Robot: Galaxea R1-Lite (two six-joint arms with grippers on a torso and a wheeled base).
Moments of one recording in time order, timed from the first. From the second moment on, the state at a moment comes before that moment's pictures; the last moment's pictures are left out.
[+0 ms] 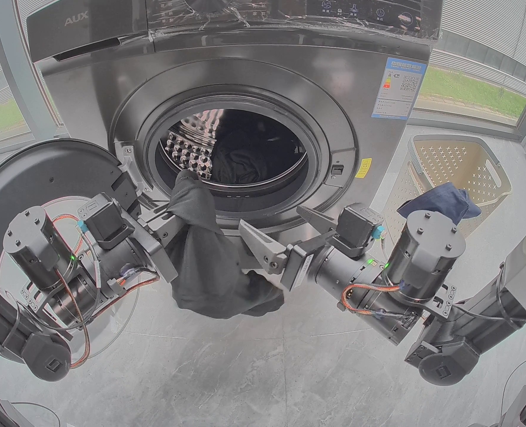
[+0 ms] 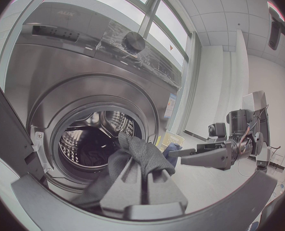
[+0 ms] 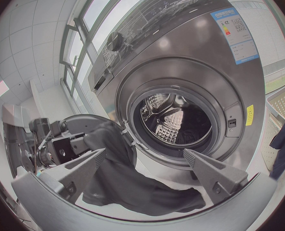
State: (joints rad) left arm -0.45 1.72 -0.41 -1.55 -0.29 -0.04; right arm 0.85 1.94 -0.74 -1.36 -0.14 0.20
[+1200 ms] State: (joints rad) left arm -0.47 1.77 -0.53 -1.55 -0.14 -0.07; right arm 0.91 2.05 -0.75 -1.38 -0.14 0.17
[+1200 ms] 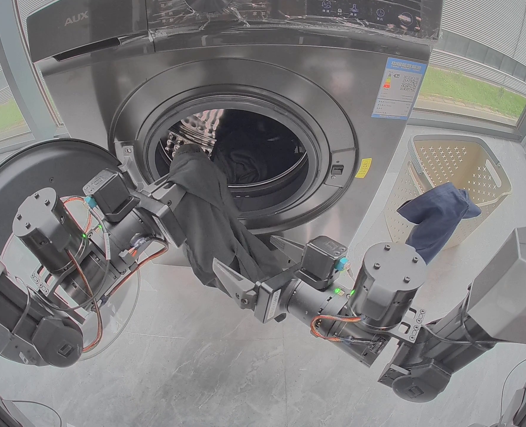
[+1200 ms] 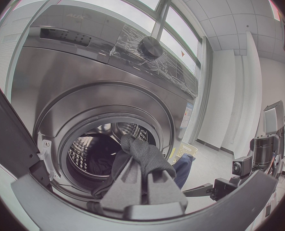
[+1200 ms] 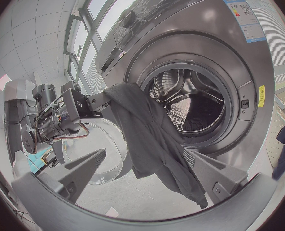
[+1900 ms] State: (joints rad) left arm -0.47 1.78 -0.57 -1.55 -0.10 -0.08; right arm 0.98 2.24 -0.95 -1.42 -0.13 0.16
